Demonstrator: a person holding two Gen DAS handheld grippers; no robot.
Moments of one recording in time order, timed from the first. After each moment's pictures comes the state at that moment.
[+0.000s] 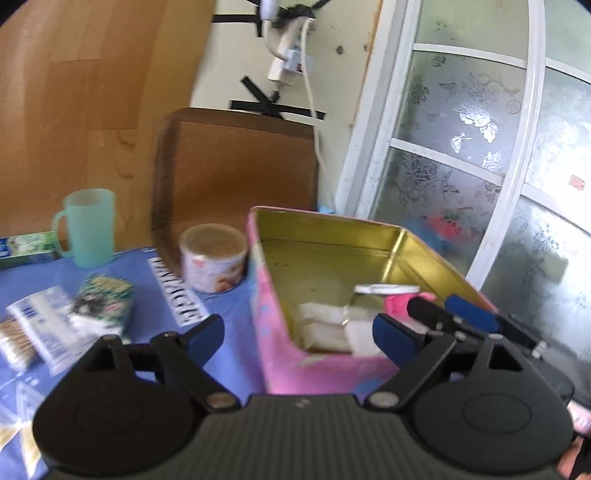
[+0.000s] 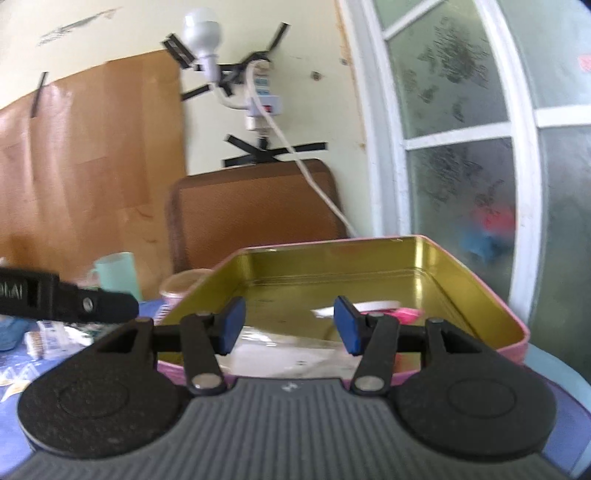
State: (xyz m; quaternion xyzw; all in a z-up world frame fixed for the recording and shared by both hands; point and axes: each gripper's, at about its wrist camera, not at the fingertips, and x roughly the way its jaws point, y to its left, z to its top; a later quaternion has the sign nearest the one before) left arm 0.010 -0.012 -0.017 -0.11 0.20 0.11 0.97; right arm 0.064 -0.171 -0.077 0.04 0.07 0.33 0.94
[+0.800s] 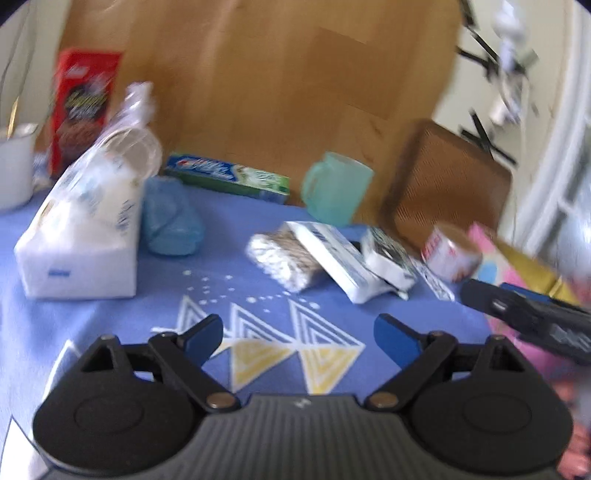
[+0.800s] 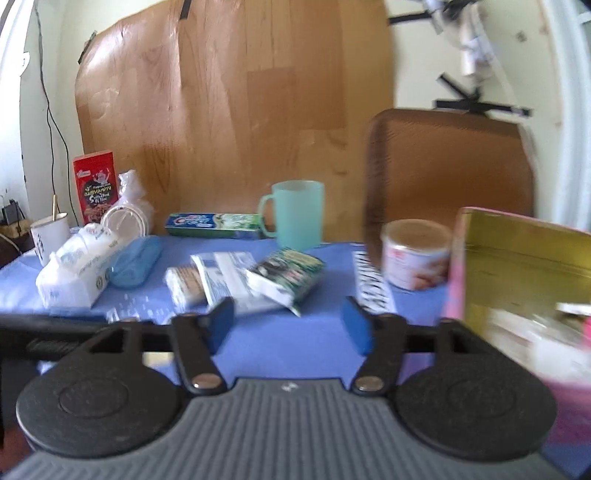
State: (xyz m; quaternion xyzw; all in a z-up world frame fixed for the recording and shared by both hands) left arm -0.129 0.123 -0.083 -0.24 0.16 0.32 0.90; right arm 0.032 0.012 -0.070 -0.06 0.15 0.51 0.85
